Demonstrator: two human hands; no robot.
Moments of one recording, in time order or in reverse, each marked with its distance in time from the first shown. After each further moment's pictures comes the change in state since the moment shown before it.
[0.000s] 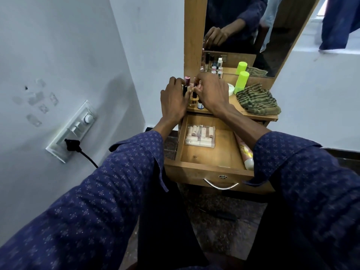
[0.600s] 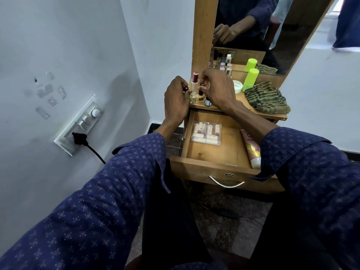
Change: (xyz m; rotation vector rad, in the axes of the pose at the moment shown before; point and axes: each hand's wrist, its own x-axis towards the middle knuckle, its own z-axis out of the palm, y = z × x) left_hand -0.014 -0.011 -0.009 -0.242 0.066 -0.087; right_hand 0.006 0.005 0.007 0.067 -0.070 -0.056
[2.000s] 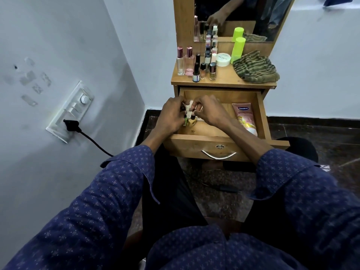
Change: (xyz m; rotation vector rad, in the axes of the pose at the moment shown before) left_hand -0.104 -0.007 -0.011 0.134 -0.522 0.068; right_hand -0.134 0.011 0.018 0.193 -0.406 0.146
